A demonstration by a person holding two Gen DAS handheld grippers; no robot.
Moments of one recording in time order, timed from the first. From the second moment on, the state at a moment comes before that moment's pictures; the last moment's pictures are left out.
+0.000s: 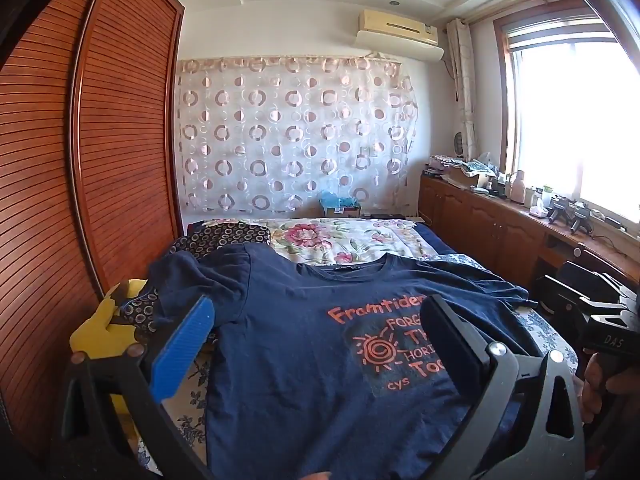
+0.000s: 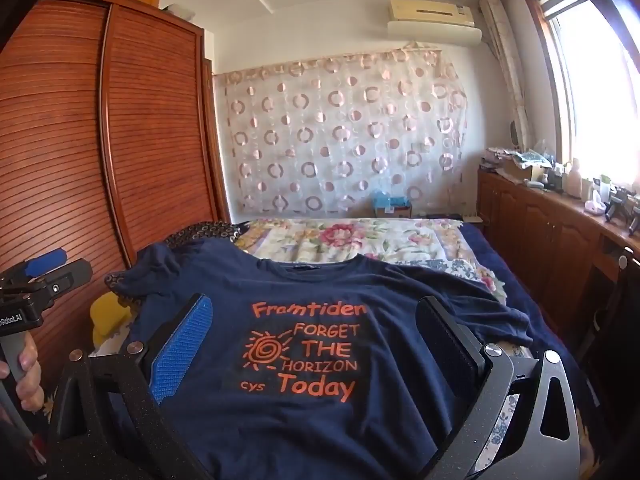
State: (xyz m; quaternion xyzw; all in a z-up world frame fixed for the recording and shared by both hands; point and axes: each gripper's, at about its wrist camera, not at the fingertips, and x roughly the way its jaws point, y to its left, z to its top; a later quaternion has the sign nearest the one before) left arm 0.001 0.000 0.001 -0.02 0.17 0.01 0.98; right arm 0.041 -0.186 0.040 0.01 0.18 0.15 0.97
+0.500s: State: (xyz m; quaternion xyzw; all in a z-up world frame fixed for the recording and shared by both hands) left arm -0.001 0.002 0.001 -0.02 0.17 0.01 0.98; right arm 0.040 -0.186 0.042 0.01 0.18 0.15 0.97
